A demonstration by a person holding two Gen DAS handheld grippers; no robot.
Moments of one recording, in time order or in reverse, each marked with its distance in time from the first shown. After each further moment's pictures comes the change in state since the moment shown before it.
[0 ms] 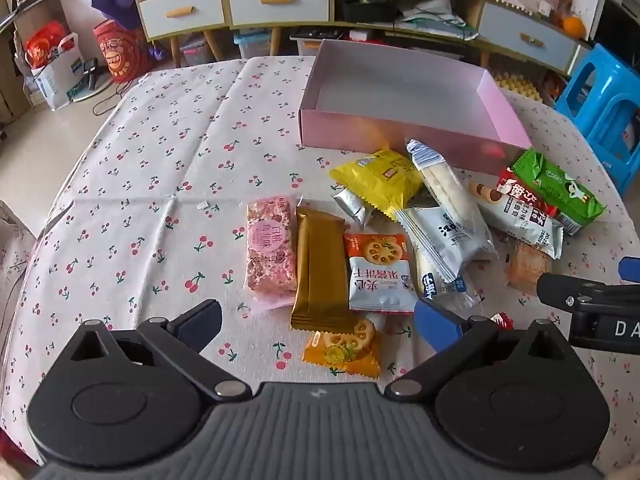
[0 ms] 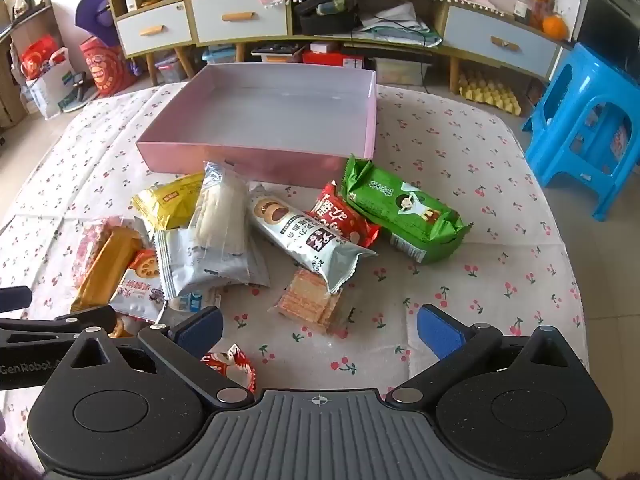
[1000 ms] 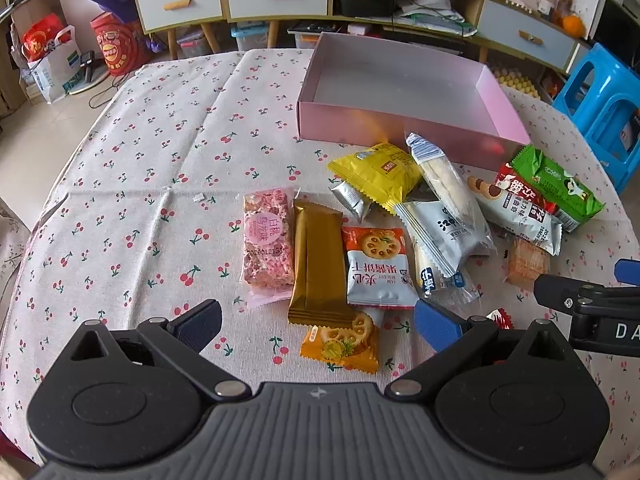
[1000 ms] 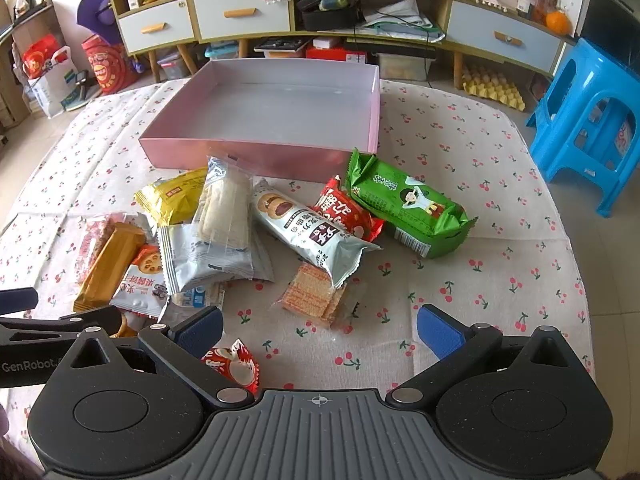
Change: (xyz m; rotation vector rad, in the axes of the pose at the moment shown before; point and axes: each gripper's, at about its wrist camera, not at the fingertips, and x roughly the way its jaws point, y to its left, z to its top) left arm 0.004 0.002 -0.002 -0.014 0.024 -0.019; right arm 0.001 -0.001 -0.001 0.000 0.009 0.015
